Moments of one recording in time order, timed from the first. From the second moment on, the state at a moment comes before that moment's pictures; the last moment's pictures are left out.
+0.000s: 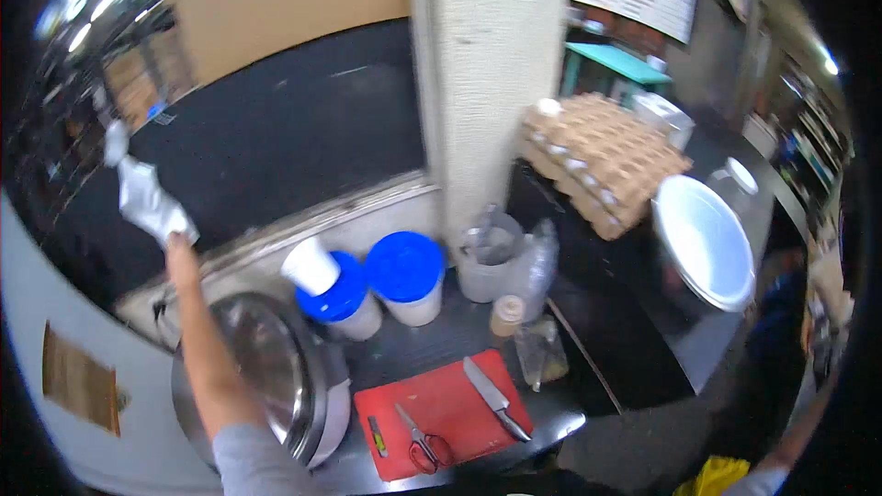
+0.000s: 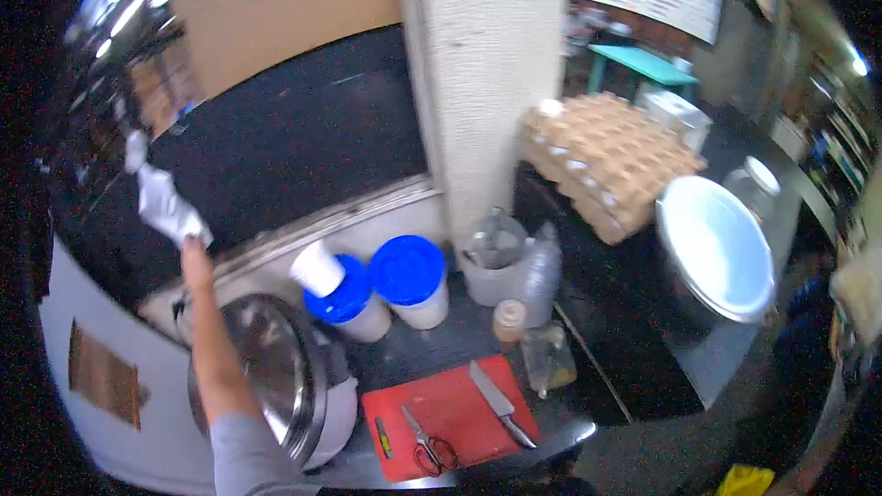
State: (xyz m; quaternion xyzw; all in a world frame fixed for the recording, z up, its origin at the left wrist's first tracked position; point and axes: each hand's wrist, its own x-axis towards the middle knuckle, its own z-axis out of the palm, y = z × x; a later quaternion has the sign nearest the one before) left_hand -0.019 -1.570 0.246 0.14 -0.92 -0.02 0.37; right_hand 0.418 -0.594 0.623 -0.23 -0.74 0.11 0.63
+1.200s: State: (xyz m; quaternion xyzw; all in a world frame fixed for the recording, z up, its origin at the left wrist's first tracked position) left_hand 0.201 -1.250 0.466 0.14 -0.87 0.28 0.39; right_hand 0.462 -0.278 0.526 -0.11 -0.71 0.18 0.67
